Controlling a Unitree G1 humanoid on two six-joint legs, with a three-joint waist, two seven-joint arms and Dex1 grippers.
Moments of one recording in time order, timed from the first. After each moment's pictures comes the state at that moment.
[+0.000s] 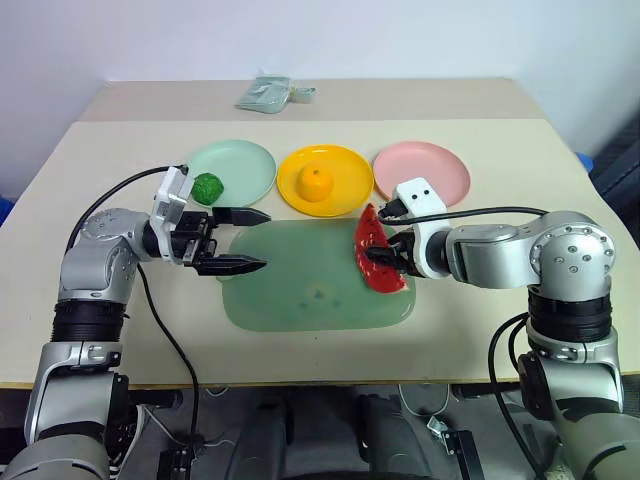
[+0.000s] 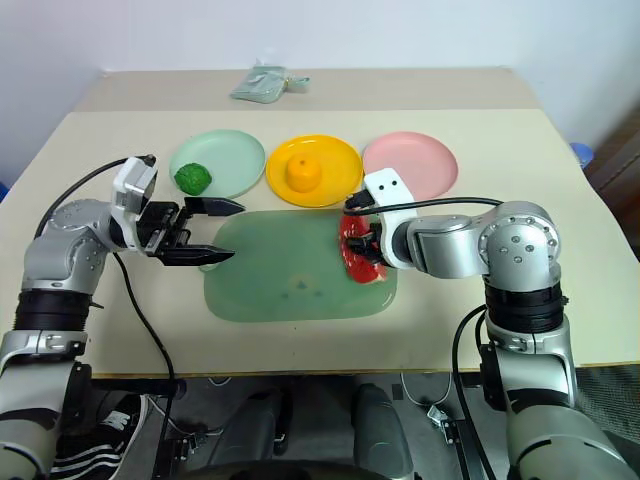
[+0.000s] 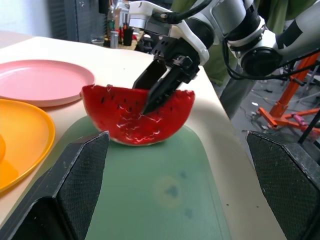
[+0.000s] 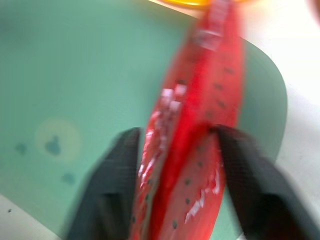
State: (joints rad) left arm -0.62 0.64 0.07 0.28 -0.53 0.33 -1.60; right arm -0.75 -0.52 -0.04 -0.25 1.40 1.61 -0.56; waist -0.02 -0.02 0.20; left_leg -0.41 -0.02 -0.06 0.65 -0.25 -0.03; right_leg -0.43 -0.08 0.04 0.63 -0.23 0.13
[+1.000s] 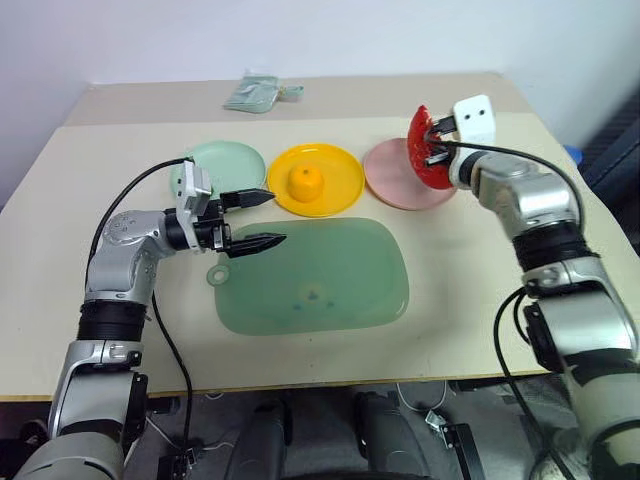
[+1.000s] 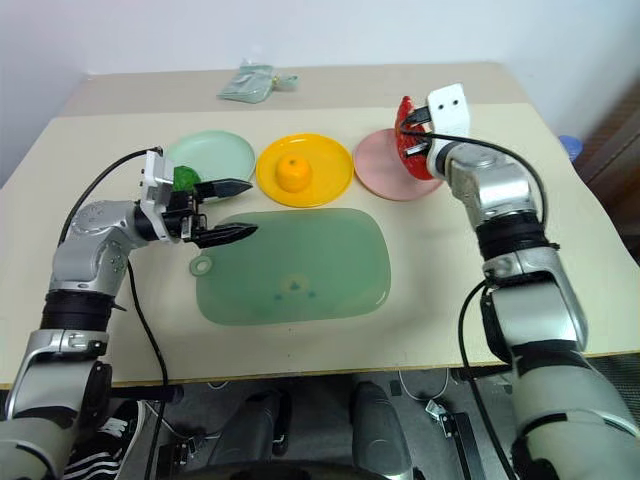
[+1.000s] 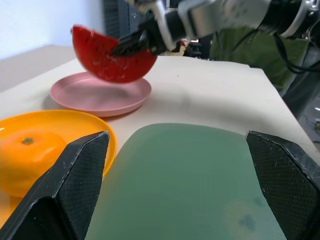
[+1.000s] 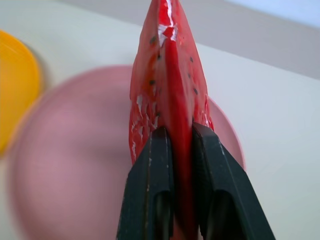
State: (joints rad) left arm -0.61 0.56 0.07 0.27 -0.47 0.21 -1.34; right arm -1.12 -0.54 0.20 0.87 0.26 0.39 0.22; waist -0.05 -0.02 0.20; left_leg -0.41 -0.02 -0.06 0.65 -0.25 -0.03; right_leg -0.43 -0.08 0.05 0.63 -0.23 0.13
